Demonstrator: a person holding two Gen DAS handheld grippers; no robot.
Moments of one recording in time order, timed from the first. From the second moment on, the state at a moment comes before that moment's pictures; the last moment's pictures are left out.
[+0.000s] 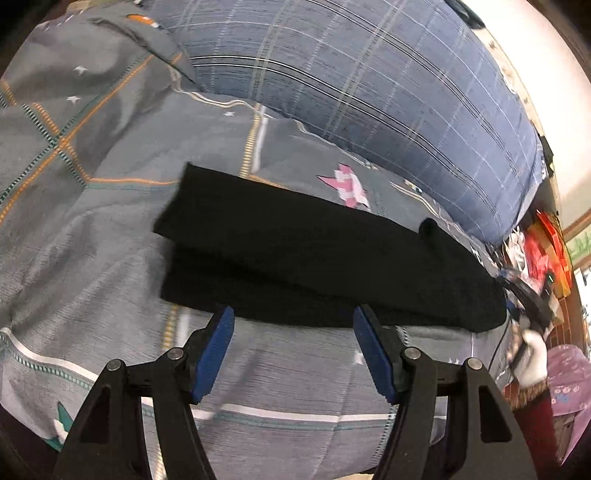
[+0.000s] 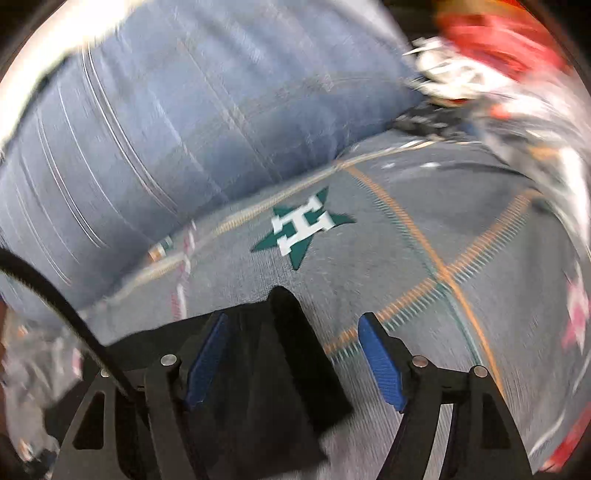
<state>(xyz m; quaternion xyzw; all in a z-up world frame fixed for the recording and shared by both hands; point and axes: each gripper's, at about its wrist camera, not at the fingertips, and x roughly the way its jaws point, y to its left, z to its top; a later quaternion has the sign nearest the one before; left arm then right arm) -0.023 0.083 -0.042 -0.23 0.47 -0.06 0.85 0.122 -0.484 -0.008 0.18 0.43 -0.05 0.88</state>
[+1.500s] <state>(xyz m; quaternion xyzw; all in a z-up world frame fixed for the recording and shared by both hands) -0.095 0.219 -0.049 -0.31 0.40 0.04 0.86 0.014 0.066 -0.046 -0.31 0.38 0.38 0.79</state>
